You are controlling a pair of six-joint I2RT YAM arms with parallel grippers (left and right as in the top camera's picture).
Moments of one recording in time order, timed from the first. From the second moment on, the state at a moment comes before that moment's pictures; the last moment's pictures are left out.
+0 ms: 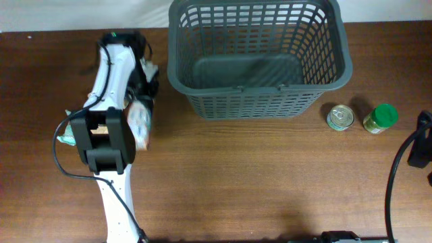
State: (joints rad) left arm -0.03 2.37 2.29 -1.55 -0.01 0.17; right arm -0.02 1.17 2.38 -1.65 0.27 0.11
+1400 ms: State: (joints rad) left arm -0.60 2.64 2.75 -0.92 -0.23 1.08; right arm -0.02 1.17 2.38 -1.65 0.27 0.11
